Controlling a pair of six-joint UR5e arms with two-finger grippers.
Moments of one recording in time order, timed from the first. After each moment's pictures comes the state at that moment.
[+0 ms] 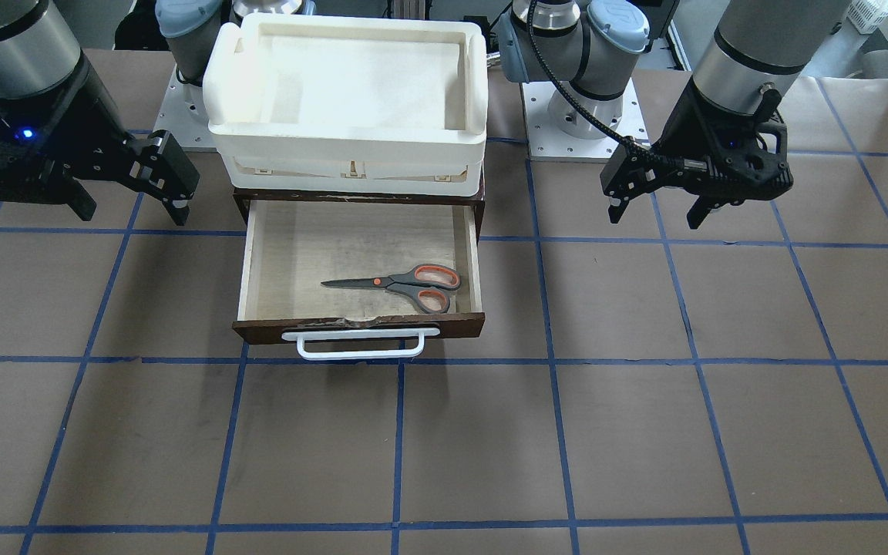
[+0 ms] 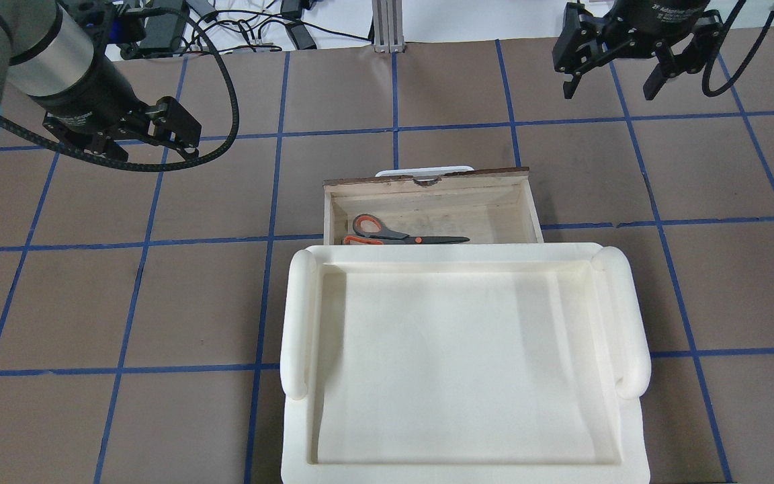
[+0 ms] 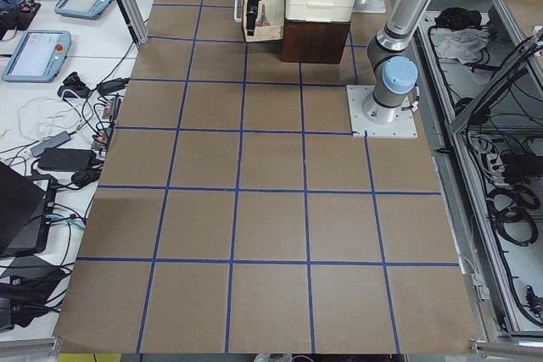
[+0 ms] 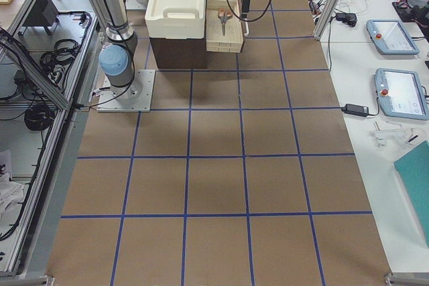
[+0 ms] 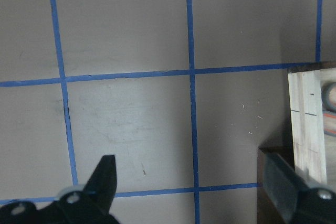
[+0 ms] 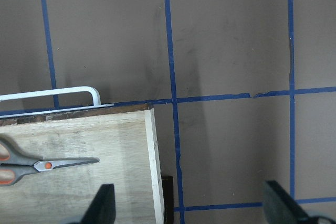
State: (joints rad) left arm -1.47 -1.53 -1.65 -1.45 1.53 0.12; right arm 1.53 -1.47 1.37 -1.50 -1.55 0.02
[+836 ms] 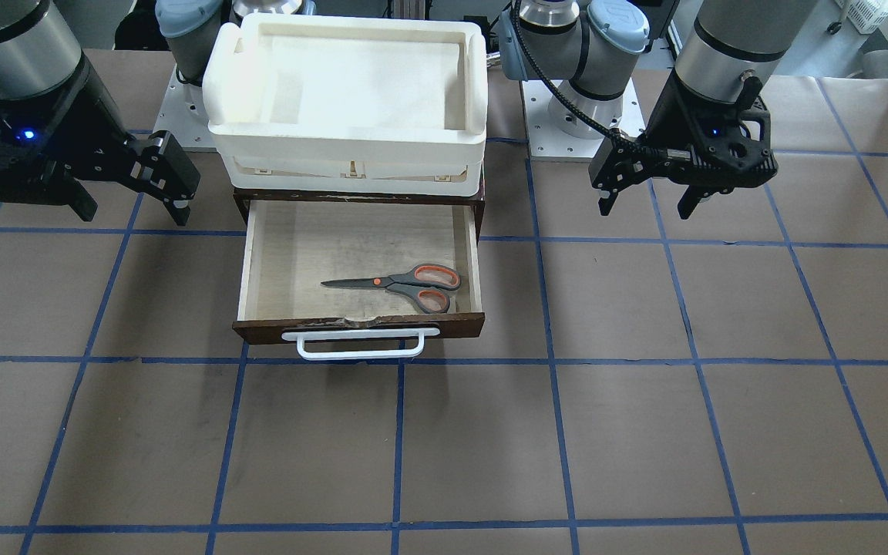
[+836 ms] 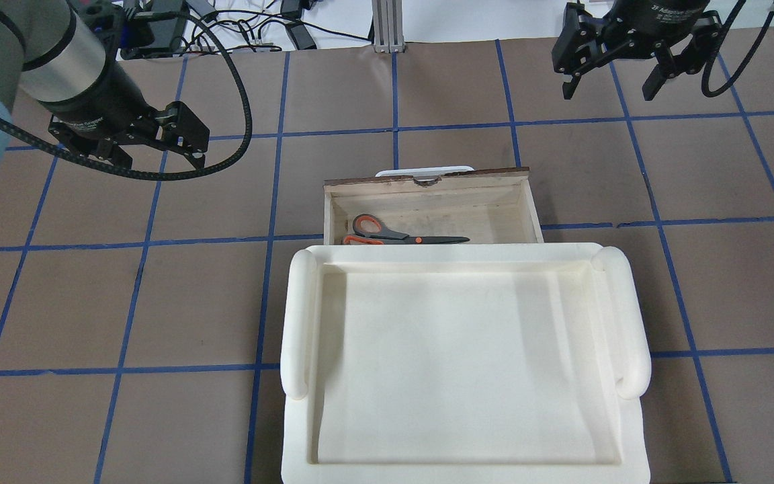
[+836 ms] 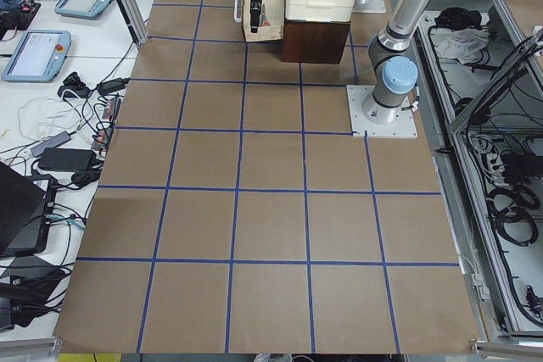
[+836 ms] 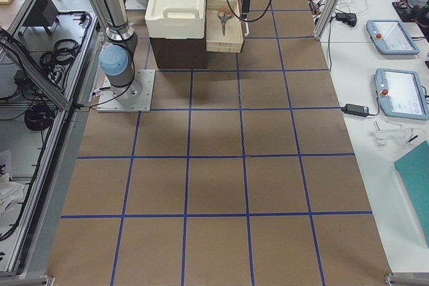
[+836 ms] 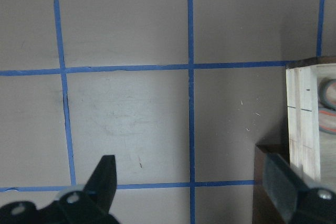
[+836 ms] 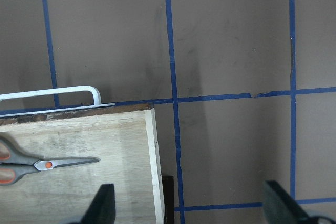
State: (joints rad) left arm -1.50 -1.51 -1.66 -1.46 1.56 0.08; right arm 1.53 -1.47 1.37 -1.50 -1.55 0.02
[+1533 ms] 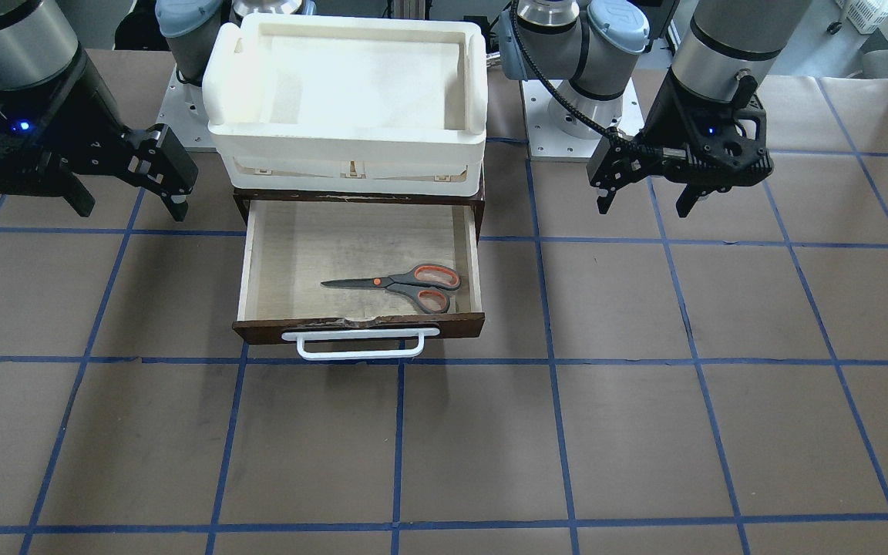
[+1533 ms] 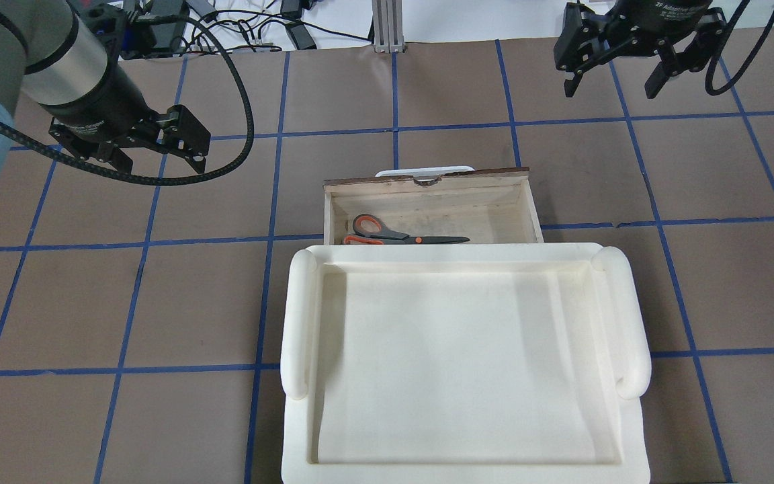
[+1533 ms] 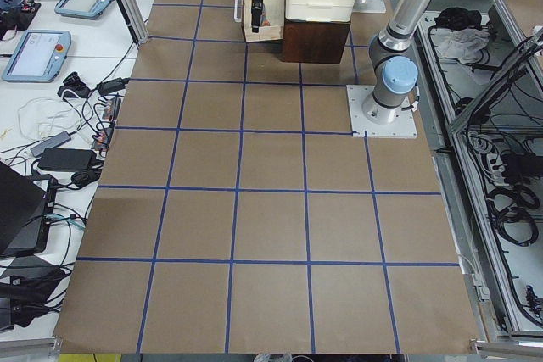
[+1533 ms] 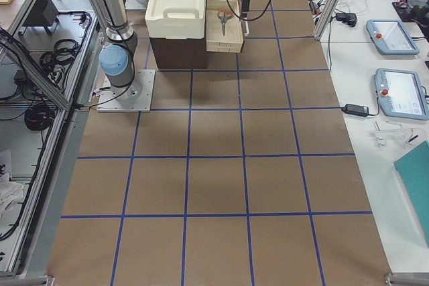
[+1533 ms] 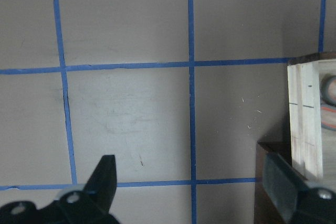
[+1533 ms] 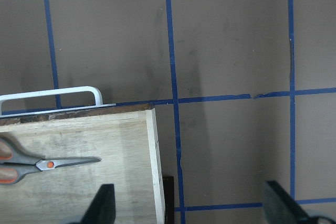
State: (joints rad) left arm -1.51 -1.51 -1.67 -1.46 1.56 0.09; right arm 1.53 -1.48 1.37 -1.50 -1.54 0.02
